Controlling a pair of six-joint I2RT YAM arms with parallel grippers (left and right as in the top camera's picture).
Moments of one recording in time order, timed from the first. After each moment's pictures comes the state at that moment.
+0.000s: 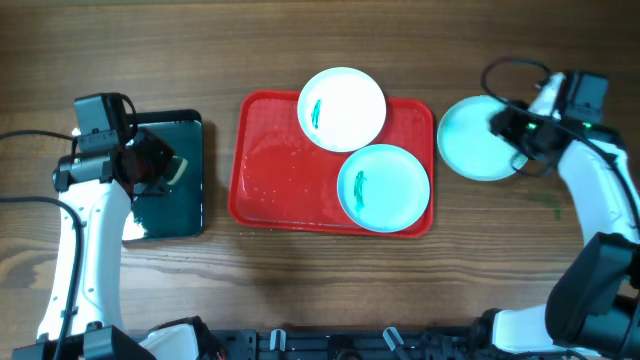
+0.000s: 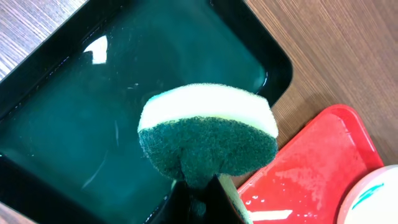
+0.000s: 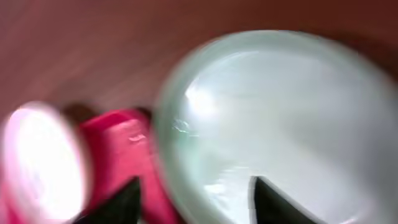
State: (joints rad) left arm 0.21 1.38 1.06 -0.79 0.00 -0.67; right arm -0.22 1.62 1.09 -0.47 -0.34 0.32
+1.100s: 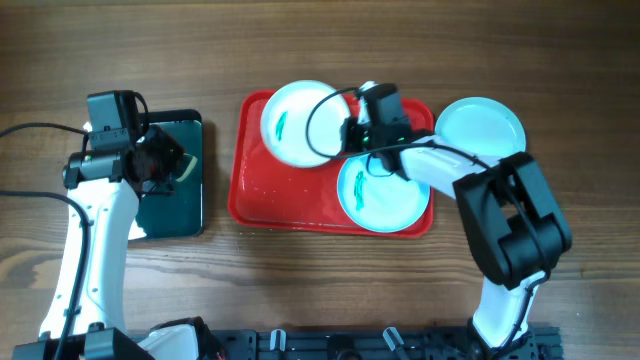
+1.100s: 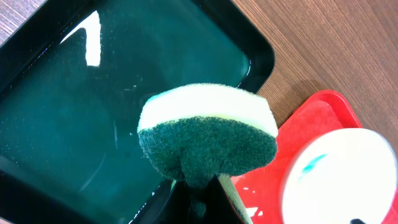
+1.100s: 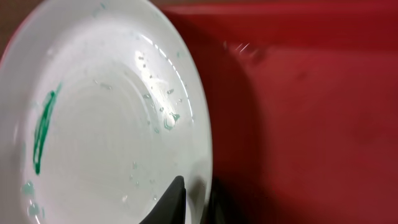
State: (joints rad) left arm 0.16 1.38 1.06 -0.78 0.00 -0.67; right arm 0.46 2.00 1.09 0.03 -0.19 0.46
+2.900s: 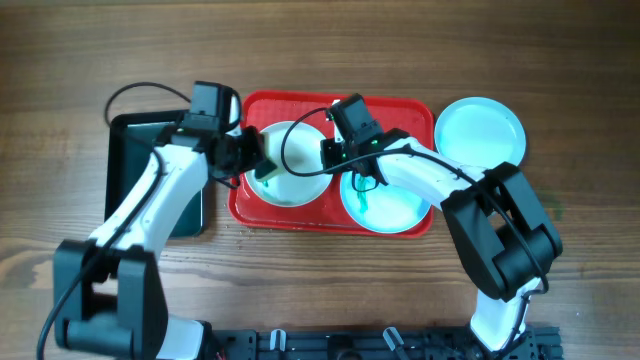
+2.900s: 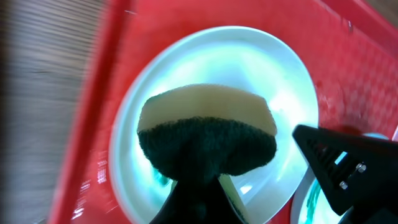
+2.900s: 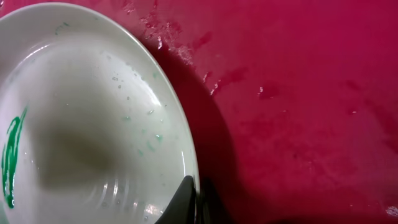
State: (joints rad) left arm -0.19 1.64 1.06 -0.60 0.25 -0.49; right arm 0.57 1.98 1.18 -0.26 -0.13 0.38
